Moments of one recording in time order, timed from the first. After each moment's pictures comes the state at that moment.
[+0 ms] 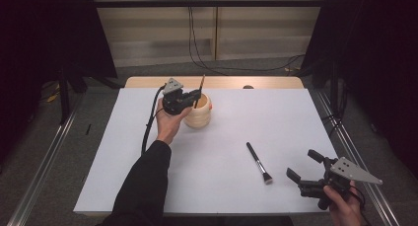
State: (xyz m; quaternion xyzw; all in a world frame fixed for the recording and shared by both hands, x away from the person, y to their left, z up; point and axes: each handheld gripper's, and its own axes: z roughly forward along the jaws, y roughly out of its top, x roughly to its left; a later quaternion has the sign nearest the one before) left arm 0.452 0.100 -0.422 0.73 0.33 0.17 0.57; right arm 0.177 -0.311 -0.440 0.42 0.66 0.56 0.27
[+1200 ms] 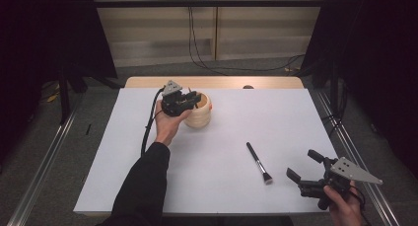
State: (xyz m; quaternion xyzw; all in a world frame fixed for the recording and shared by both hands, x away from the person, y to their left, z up) left arm 0.448 0.103 -0.424 0.73 0.34 0.17 0.56; right arm 0.177 -0.311 -0.440 0.42 0.66 0.56 0.27
